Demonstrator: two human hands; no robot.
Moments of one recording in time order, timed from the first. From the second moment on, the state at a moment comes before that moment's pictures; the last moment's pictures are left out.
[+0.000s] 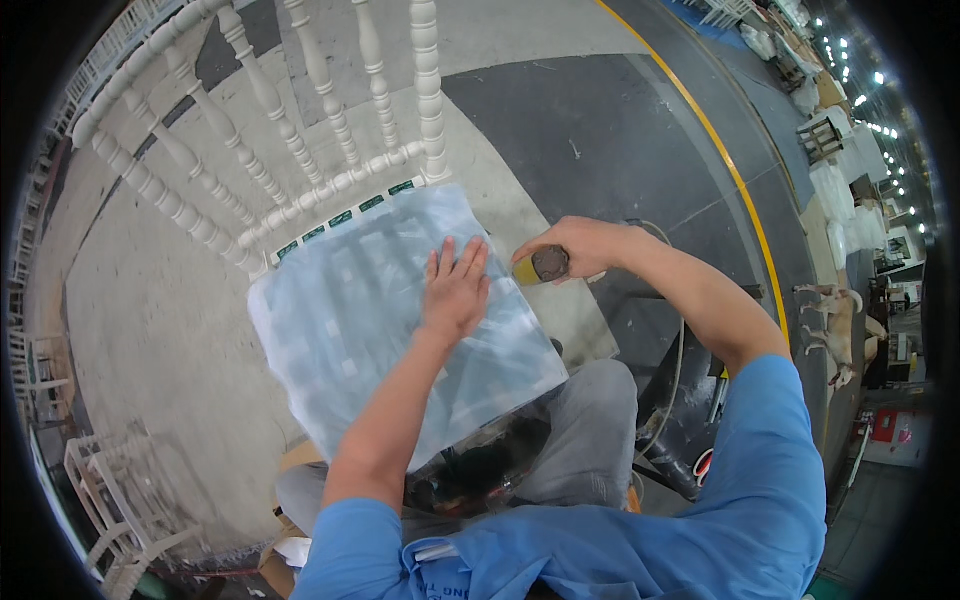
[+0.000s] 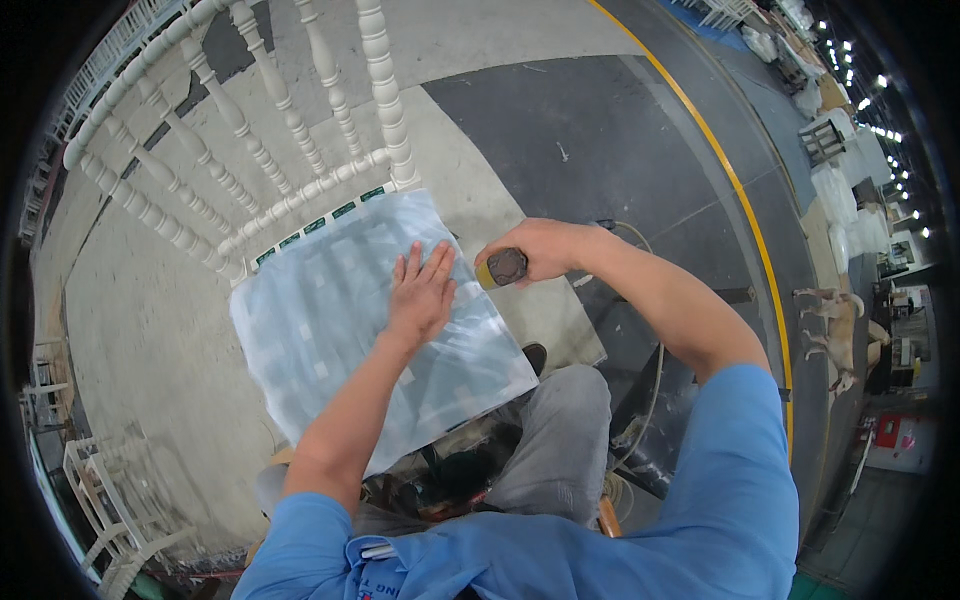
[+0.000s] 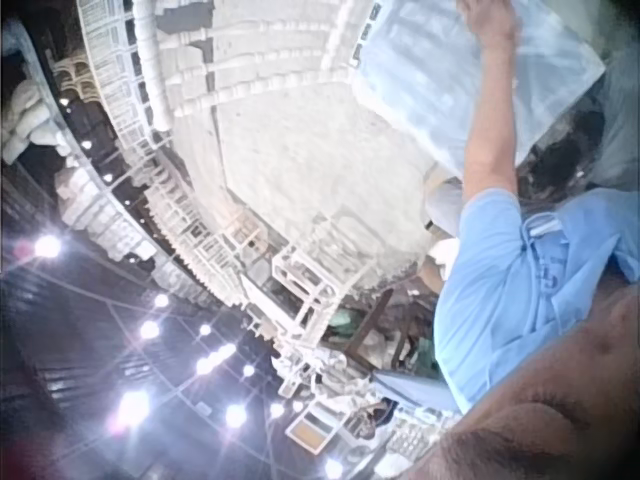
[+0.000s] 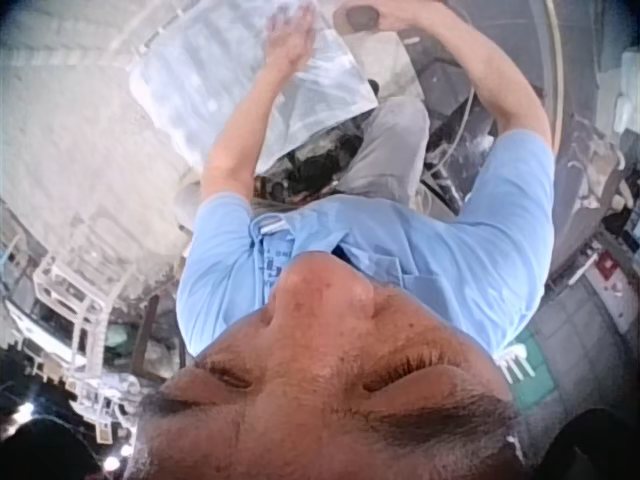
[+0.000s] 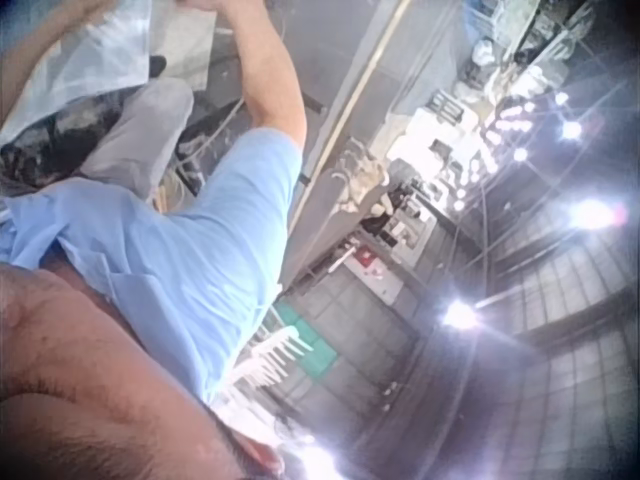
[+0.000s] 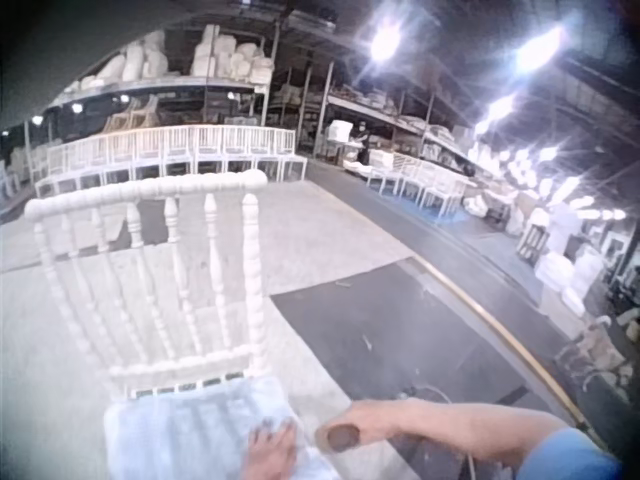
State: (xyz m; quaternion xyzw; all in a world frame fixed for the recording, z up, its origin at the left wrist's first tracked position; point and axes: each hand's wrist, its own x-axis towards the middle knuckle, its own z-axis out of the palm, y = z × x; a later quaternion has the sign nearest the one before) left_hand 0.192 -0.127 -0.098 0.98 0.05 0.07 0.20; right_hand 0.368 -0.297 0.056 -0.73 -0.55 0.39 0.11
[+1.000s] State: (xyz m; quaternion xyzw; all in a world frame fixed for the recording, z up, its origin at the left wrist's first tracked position) left_hand 0.249 -0.074 -0.094 0.97 0.18 0.08 0.16; right_hand 0.408 -0.258 0.053 -0.77 -0.49 0.36 0.19
